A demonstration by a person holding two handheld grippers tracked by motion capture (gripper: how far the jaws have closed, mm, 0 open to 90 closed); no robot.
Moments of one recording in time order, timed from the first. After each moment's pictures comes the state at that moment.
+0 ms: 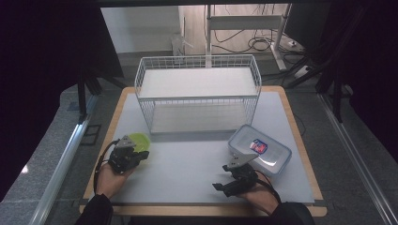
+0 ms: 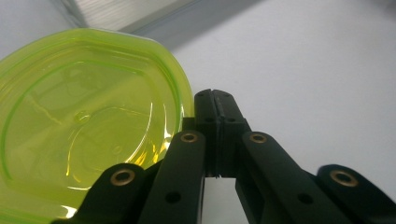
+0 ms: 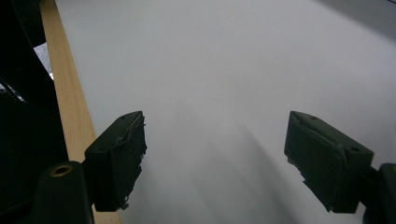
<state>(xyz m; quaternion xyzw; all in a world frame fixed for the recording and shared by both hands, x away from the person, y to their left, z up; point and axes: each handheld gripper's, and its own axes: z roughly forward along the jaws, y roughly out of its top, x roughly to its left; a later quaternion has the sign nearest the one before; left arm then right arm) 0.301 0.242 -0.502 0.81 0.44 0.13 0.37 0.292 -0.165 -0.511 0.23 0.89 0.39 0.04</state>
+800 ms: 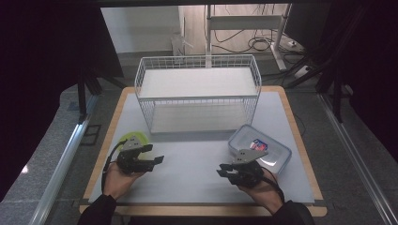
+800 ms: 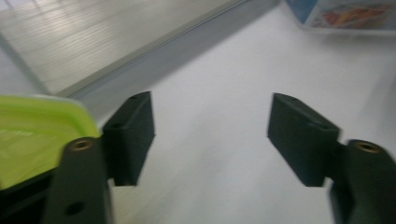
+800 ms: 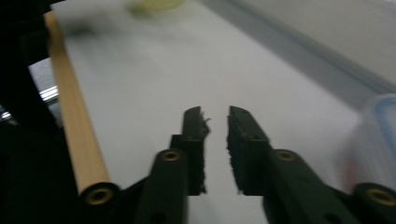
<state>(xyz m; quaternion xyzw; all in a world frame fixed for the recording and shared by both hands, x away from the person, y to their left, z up) 0.298 0.212 -0.498 0.80 0.38 0.14 0.44 0.286 -0.174 -0.471 0.23 0.87 0.43 0.09</state>
